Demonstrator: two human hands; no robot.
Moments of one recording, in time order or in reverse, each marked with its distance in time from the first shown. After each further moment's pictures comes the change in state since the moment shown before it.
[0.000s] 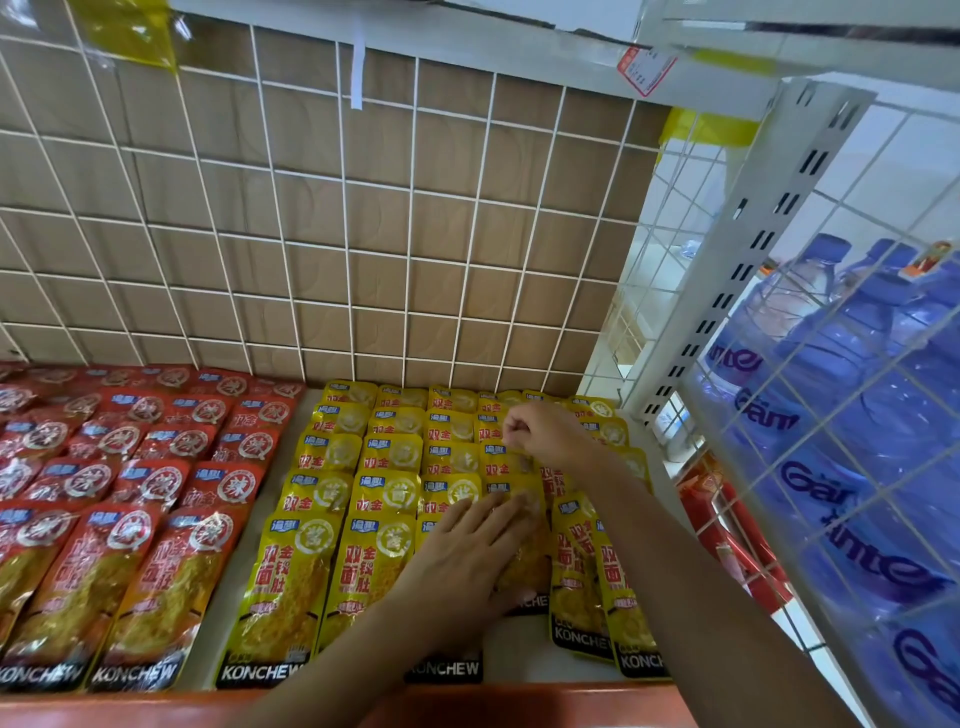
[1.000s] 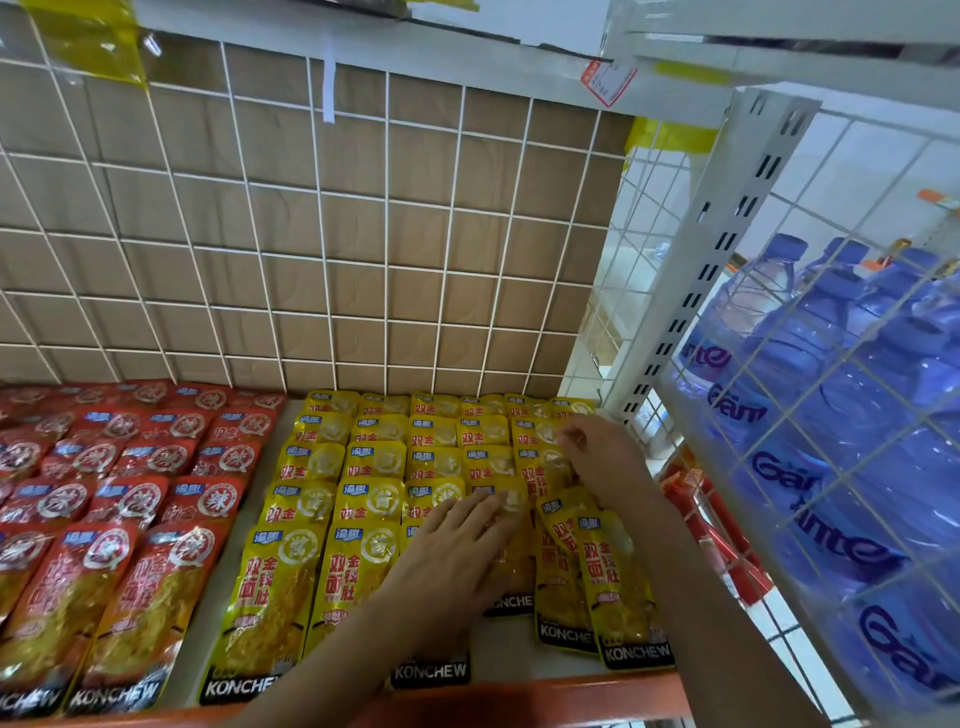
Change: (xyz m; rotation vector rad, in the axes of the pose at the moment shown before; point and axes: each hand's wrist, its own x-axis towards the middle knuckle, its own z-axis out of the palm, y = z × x) left_hand 0.003 -0.003 0.001 0.084 0.103 0.011; right_hand -0.058 0.034 -0.015 0.050 0.330 0.280
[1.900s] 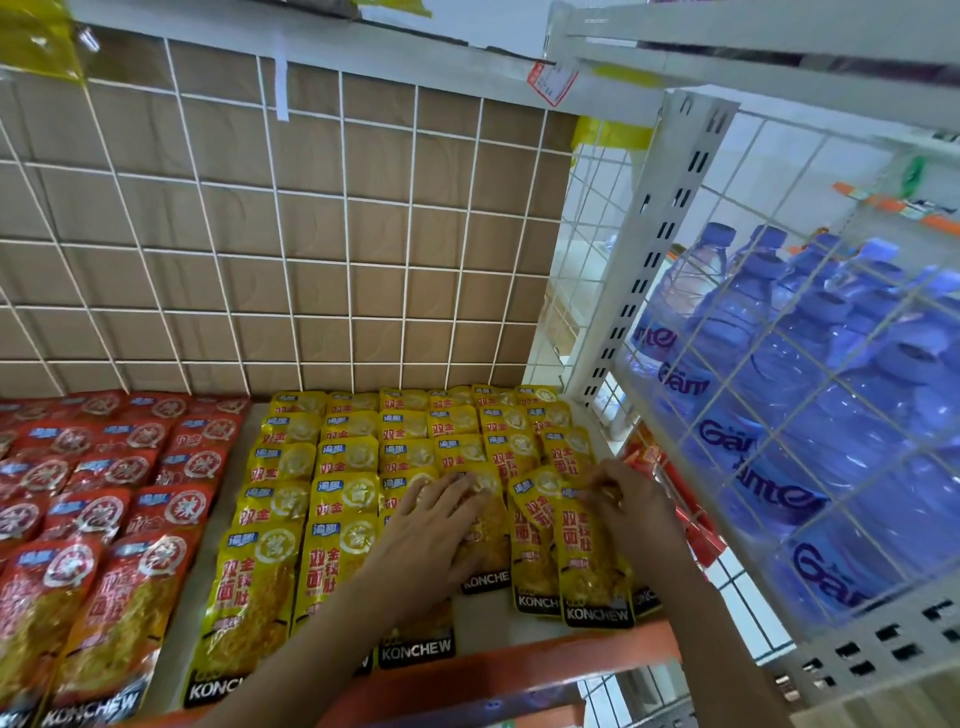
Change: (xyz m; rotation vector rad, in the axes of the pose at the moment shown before) left_hand 0.002 -0.004 -0.007 0.011 -0.114 -0.029; right_hand -0.094 0.032 -0.019 0.153 0.120 0.035
